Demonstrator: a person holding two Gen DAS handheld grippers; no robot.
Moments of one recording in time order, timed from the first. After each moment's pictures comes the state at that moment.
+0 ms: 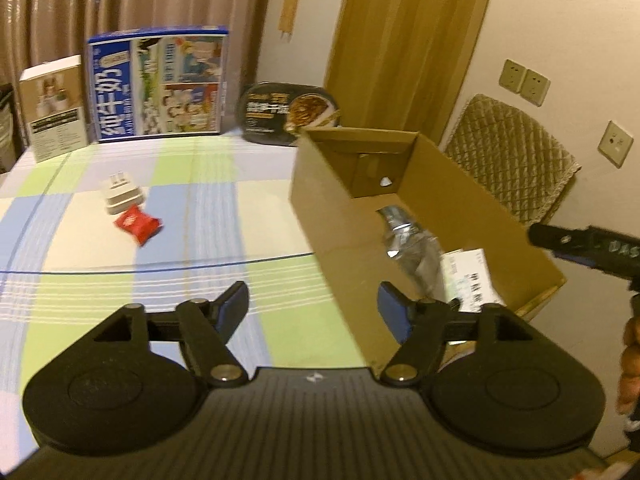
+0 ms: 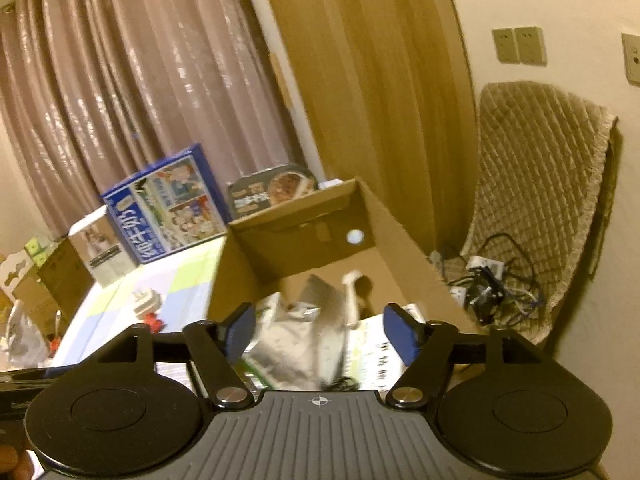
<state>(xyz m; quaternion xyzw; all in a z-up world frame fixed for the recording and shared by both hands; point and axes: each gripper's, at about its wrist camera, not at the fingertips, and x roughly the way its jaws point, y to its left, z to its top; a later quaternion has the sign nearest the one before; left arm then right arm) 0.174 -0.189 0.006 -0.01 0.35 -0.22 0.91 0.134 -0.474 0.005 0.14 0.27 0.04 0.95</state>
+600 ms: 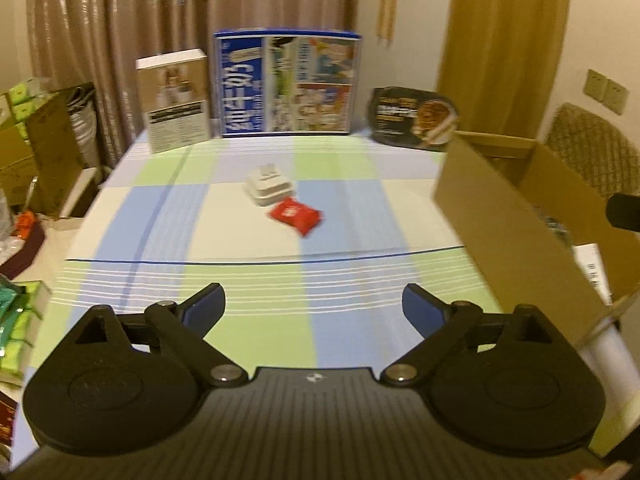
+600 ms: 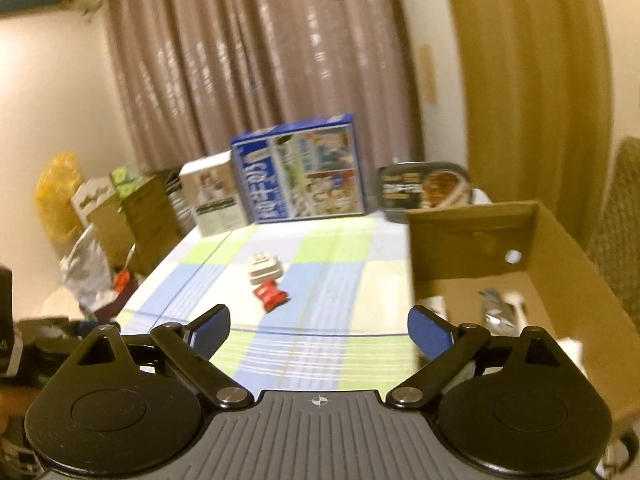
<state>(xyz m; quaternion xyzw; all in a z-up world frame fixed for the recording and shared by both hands) 0.192 -0.056 0.001 0.02 0.34 -0.11 0.93 0.158 -0.321 0.017 0.05 0.27 0.19 0.94</state>
